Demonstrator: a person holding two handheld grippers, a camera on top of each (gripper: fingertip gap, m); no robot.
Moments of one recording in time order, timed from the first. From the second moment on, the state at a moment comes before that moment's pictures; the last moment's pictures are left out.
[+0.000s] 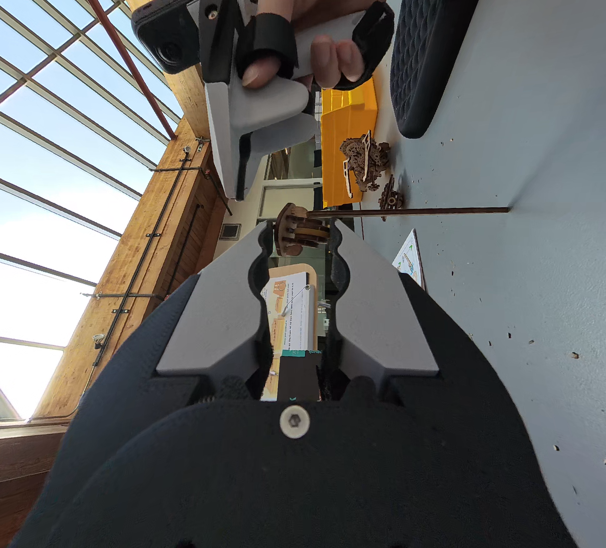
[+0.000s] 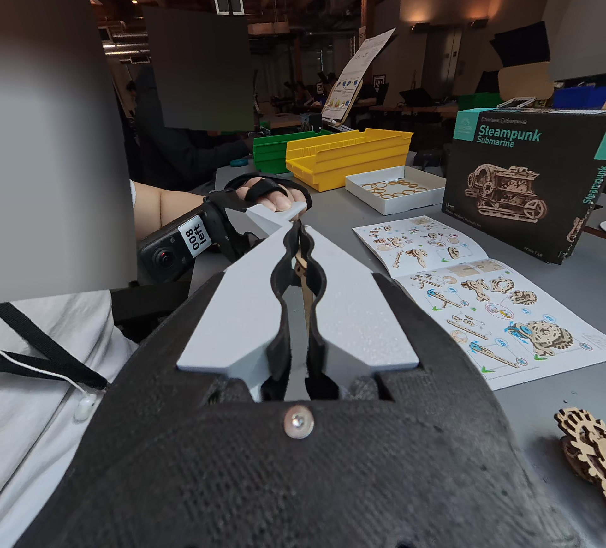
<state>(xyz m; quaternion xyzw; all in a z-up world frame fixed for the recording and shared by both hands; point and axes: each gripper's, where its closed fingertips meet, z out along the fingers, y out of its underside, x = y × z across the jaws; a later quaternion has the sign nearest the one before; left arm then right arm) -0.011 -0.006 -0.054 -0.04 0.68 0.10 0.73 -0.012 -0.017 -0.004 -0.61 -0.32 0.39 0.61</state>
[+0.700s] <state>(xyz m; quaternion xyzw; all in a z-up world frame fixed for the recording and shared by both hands) -0.011 -0.009 -0.055 -0.02 0.65 0.13 0.75 -0.014 -0.015 -0.021 -0.65 -0.30 0.39 0.58</state>
